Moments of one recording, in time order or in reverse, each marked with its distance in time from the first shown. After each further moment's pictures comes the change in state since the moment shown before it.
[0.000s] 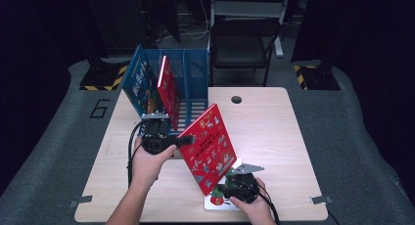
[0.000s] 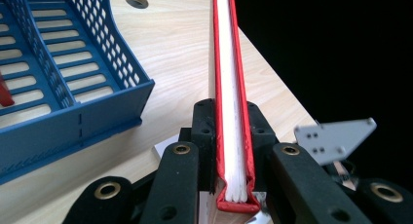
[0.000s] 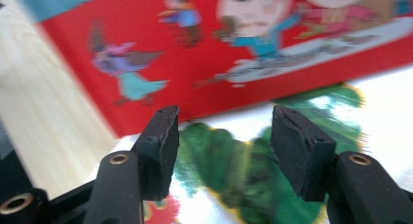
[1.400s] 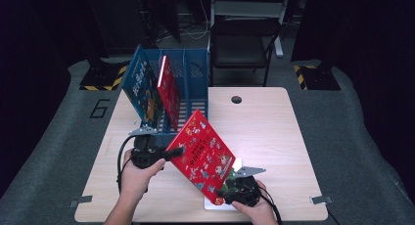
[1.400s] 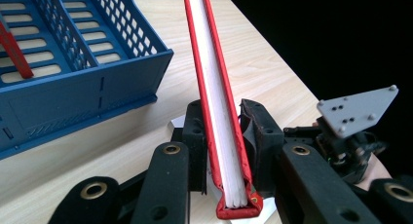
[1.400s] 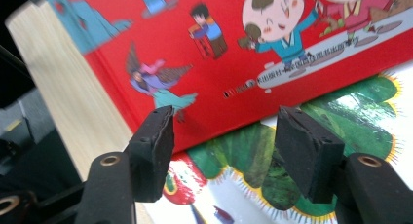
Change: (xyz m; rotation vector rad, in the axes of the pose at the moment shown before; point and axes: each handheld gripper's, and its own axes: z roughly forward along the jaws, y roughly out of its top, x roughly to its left) left arm 0.021 -0.042 -0.017 -0.002 -0.009 0.016; right arm -0.002 -0.006 -0.008 0.014 0.093 -0.013
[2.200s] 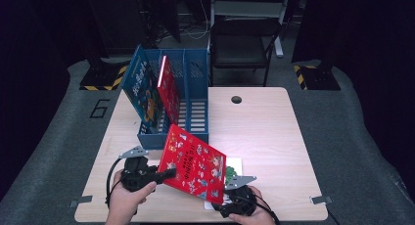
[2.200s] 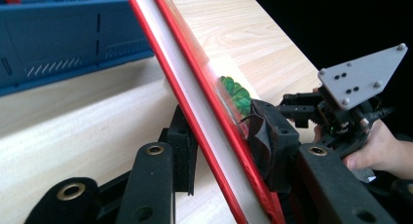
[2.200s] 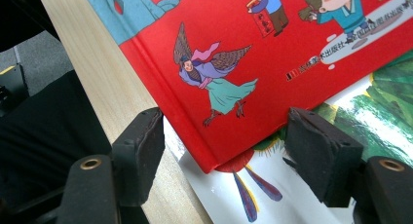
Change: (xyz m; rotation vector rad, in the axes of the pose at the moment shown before) left arm -0.003 -0.046 -0.020 0.018 0.002 0.000; right arm 0.023 -0.009 0.004 0.109 0.018 -0.176
